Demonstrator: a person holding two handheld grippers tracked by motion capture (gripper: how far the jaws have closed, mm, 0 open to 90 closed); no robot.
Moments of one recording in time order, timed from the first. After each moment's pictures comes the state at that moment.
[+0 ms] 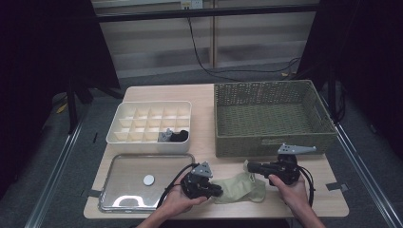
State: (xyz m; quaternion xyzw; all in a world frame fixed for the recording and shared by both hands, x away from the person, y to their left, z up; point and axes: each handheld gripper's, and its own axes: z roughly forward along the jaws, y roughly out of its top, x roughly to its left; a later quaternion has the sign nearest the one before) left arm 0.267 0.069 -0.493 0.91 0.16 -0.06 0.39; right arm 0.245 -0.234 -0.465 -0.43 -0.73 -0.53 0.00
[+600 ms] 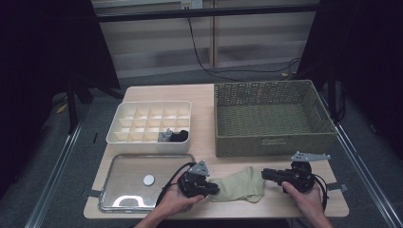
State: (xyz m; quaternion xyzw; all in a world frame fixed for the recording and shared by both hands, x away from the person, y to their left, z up) left arm 0.270 0.076 -0.493 0.91 0.17 -0.06 0.39; right arm 0.226 -0.269 -0.482 -0.47 -0.73 -0.49 -0.02
